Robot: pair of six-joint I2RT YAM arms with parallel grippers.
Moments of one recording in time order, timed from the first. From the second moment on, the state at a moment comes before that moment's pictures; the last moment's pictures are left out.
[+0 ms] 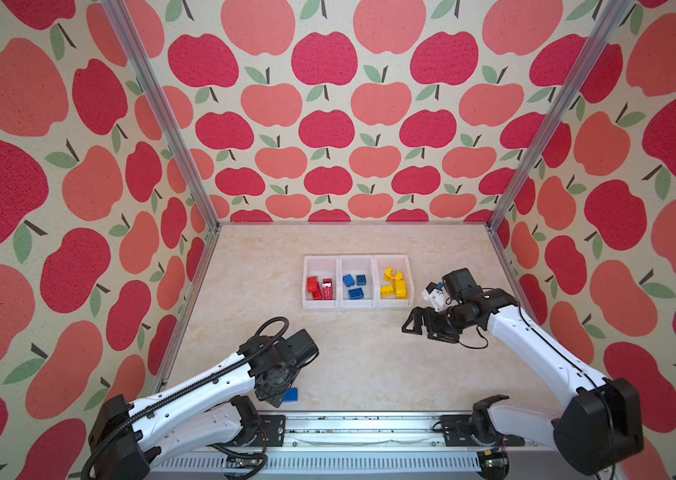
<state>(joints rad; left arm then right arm) -0.94 0.96 0.68 -1.18 -0.14 -1.97 0.41 1.22 0.92 -0.95 -0.49 0.38</state>
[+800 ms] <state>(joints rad) -0.97 1.01 0.57 -1.04 -0.05 -2.03 0.41 1.28 0.96 -0.94 -0.49 0.36</state>
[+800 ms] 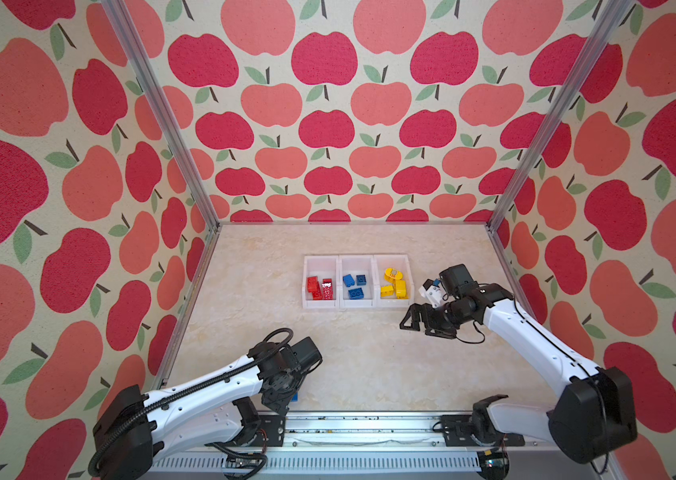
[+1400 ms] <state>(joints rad) -0.97 1.10 0.54 -0.93 -0.05 -2.05 0.41 1.28 0.96 -0.94 -0.49 0.35</state>
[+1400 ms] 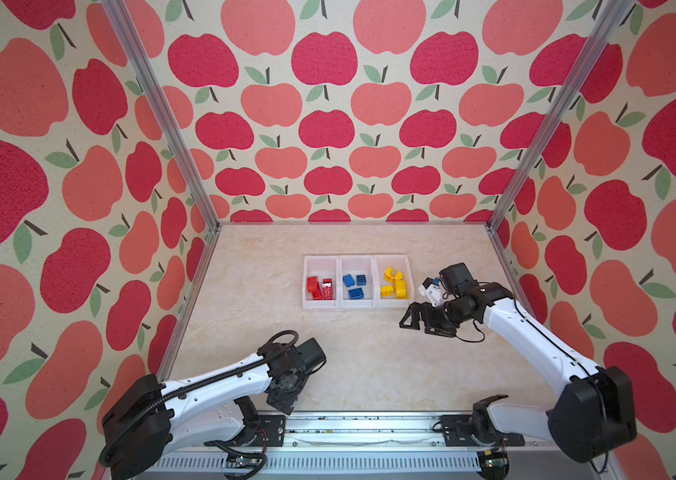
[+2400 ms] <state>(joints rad) -0.97 1.07 0.51 -0.94 -0.05 -2.05 0.41 1.28 0.96 -0.94 -0.49 0.35</state>
